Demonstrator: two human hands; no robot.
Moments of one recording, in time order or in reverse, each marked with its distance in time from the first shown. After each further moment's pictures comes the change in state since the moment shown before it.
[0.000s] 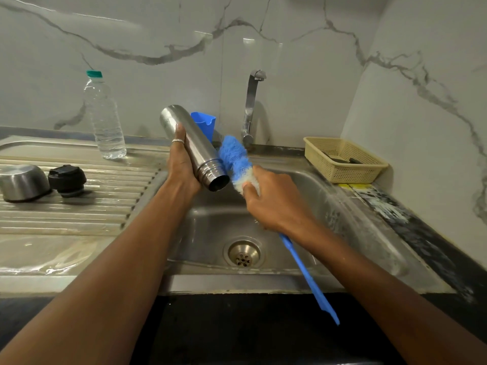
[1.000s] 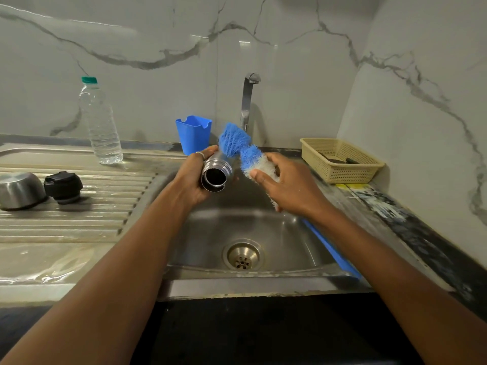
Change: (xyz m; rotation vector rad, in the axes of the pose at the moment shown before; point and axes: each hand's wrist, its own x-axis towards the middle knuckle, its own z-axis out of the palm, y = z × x) left_hand -0.027 -0.005 0.019 0.312 -0.105 -0.232; right_hand 0.029 0.048 -0.011 0.172 0.103 -0.059
